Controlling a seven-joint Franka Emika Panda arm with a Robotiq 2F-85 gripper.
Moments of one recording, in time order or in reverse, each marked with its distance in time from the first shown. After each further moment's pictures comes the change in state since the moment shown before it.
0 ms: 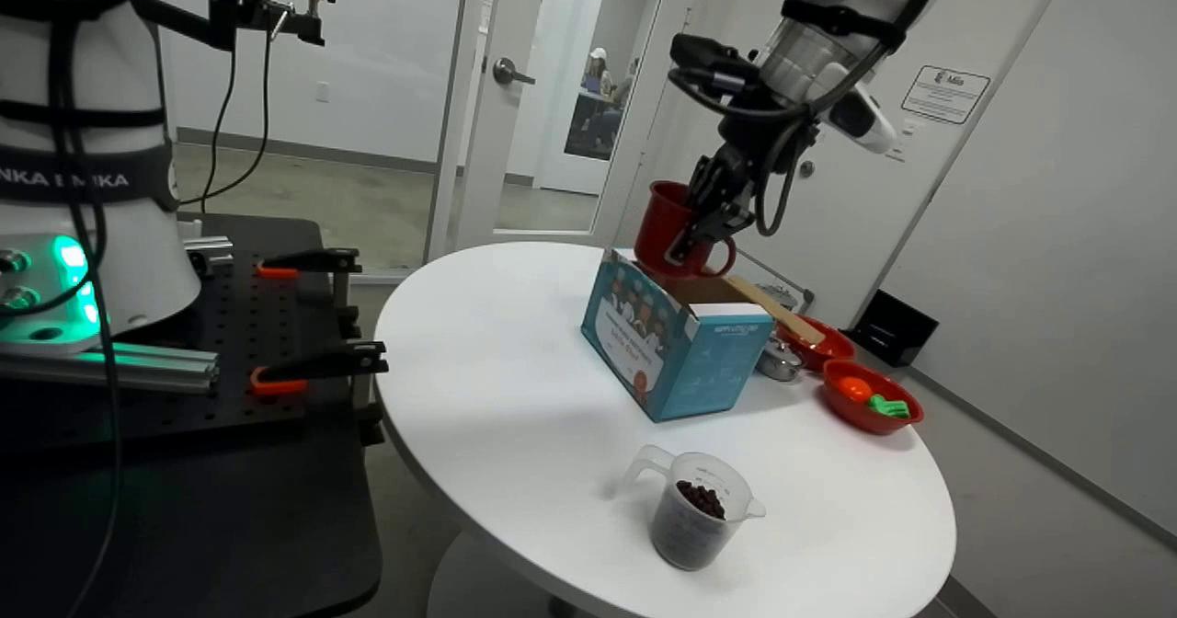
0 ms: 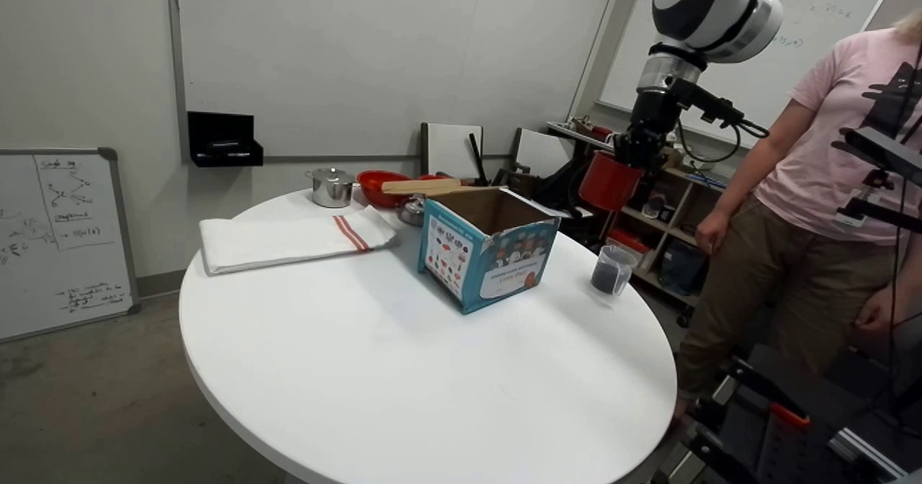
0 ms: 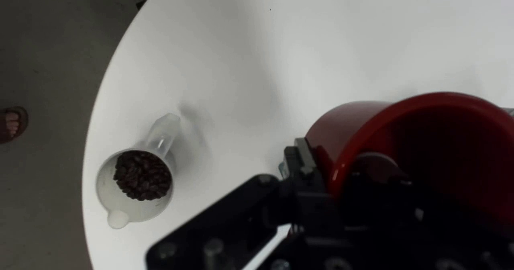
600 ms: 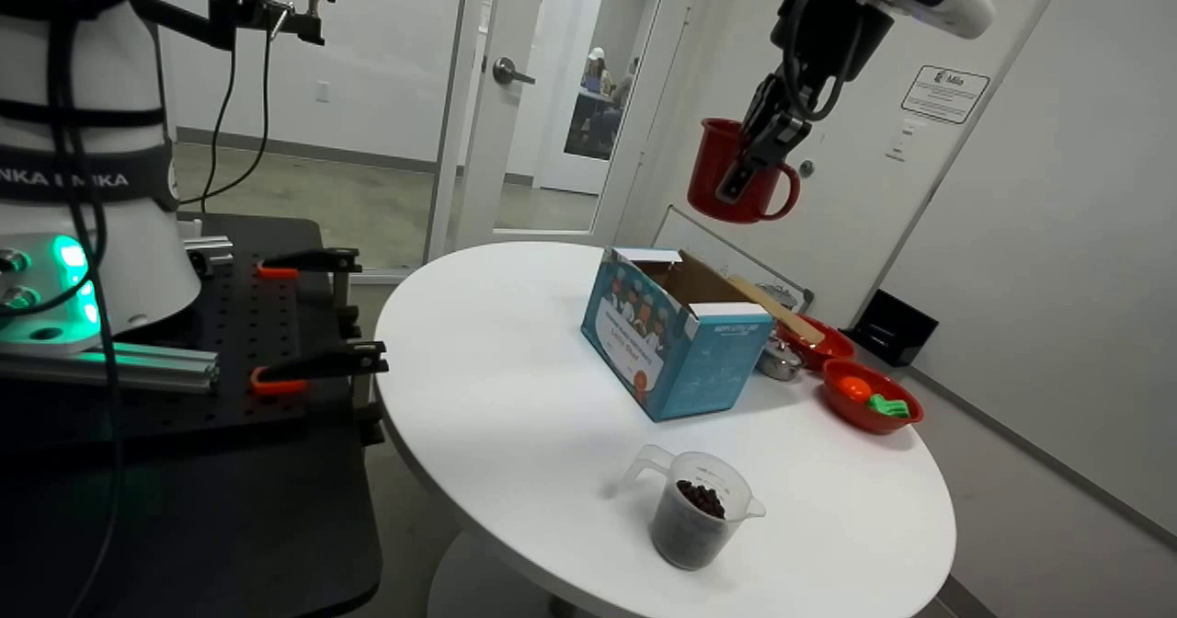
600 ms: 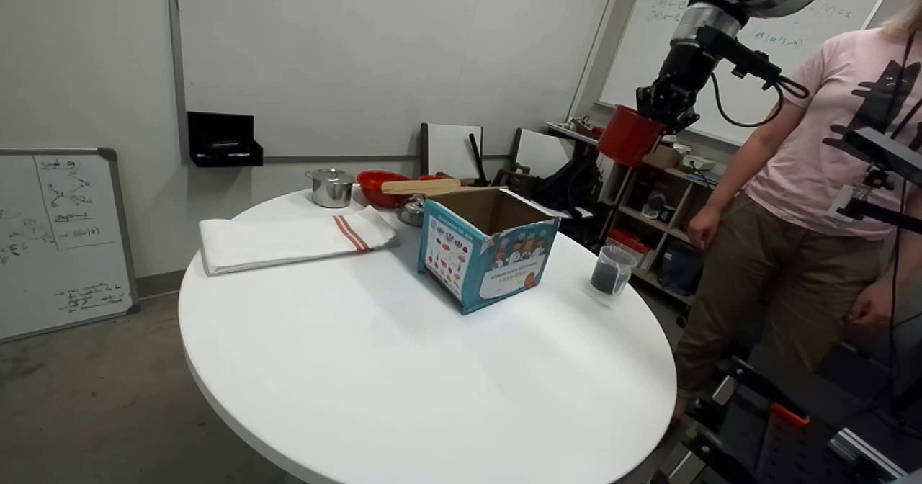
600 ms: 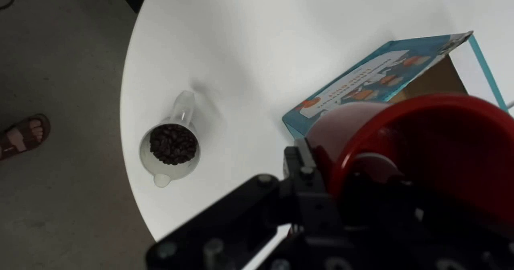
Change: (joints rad) arm -0.003 -0.128 -0.038 0.031 0.006 -0.051 0.156
